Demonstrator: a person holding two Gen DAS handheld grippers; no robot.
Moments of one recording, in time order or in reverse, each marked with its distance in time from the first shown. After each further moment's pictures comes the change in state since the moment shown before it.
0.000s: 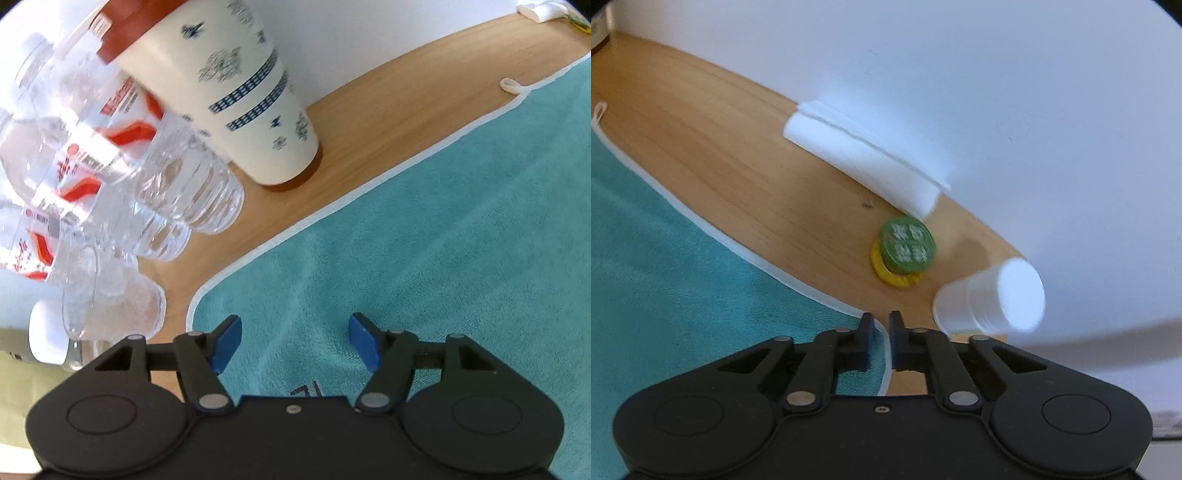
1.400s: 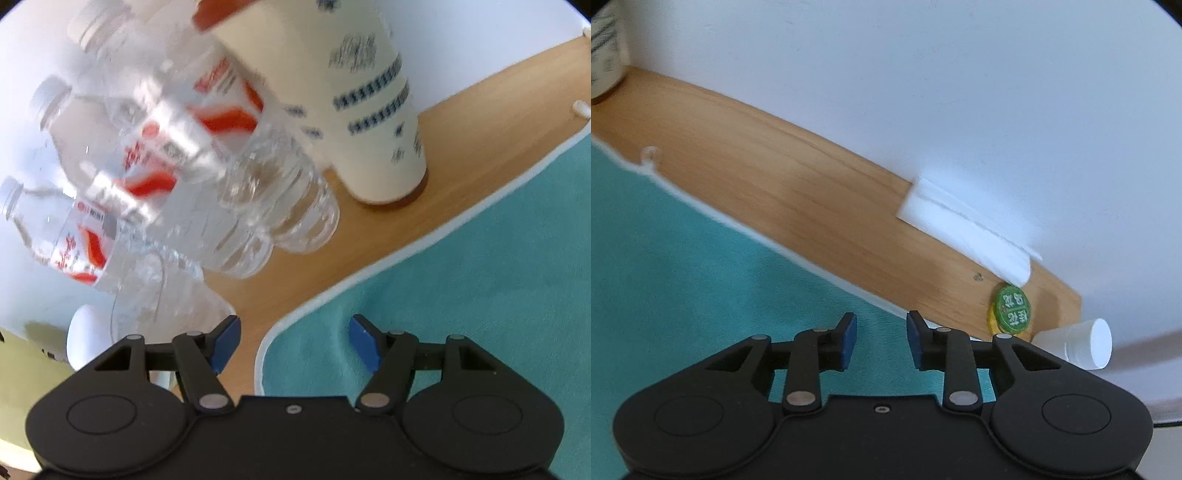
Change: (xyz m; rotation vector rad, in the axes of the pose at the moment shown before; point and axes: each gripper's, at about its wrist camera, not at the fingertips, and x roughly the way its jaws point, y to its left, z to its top) left arm 0.009 0.026 -0.001 -0.072 -0.089 0.177; right arm -0.049 0.081 0.033 0.122 -0.039 0.068
